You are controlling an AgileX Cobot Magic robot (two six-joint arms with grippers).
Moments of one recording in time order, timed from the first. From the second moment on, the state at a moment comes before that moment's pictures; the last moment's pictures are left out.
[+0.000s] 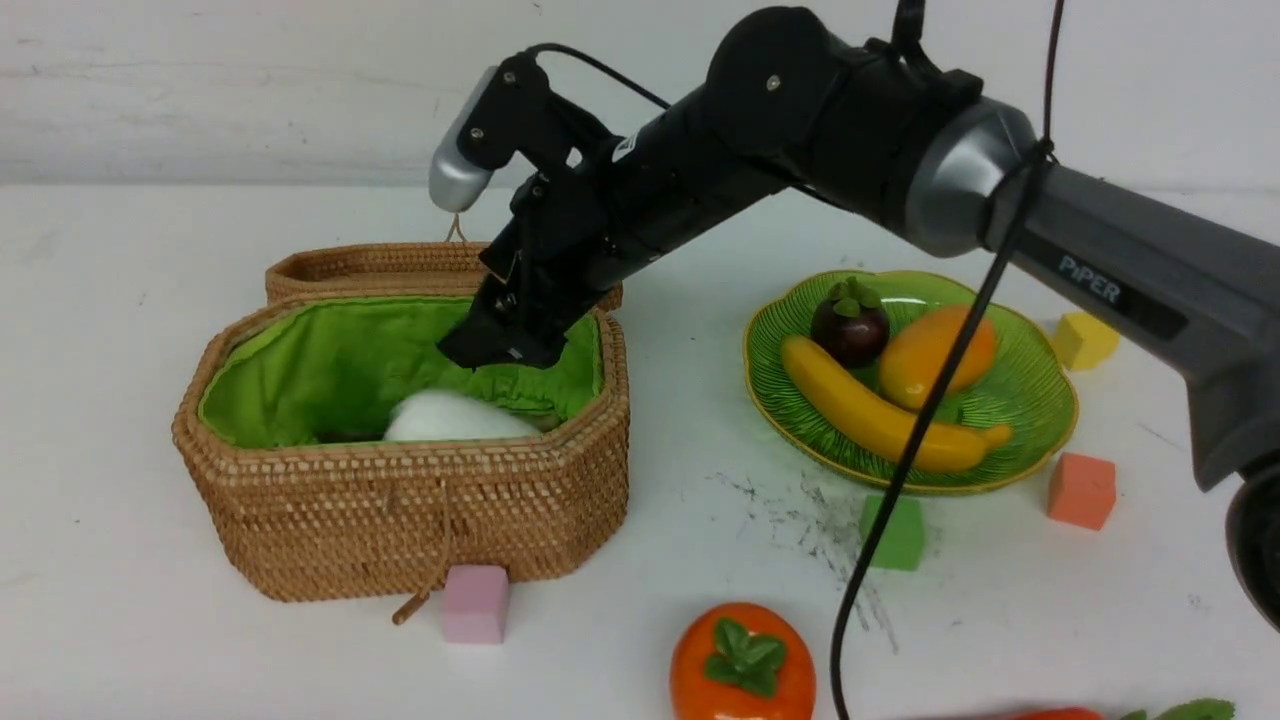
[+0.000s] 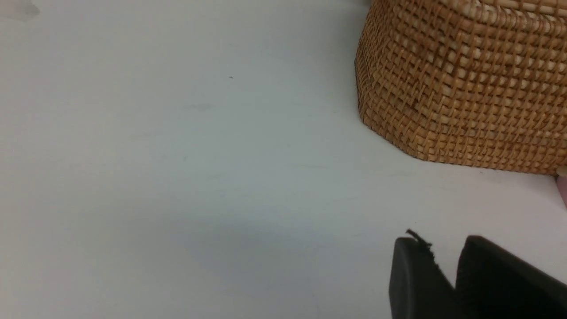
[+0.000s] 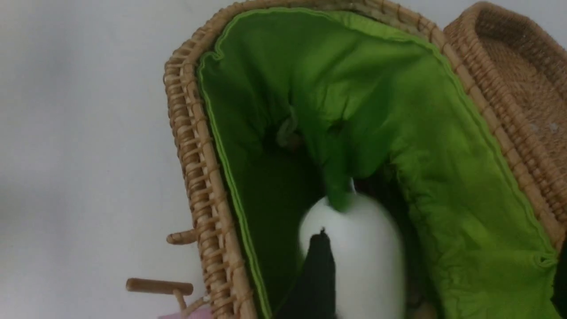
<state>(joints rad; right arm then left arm) 0.59 2.18 -2.09 0.65 0.87 -1.04 -0.01 -0.01 0.03 0.13 0.40 -0.30</state>
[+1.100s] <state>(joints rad) 0.11 1.36 -0.86 0.34 0.92 -0.90 -0.01 -0.01 0.03 0.13 0.40 -0.30</state>
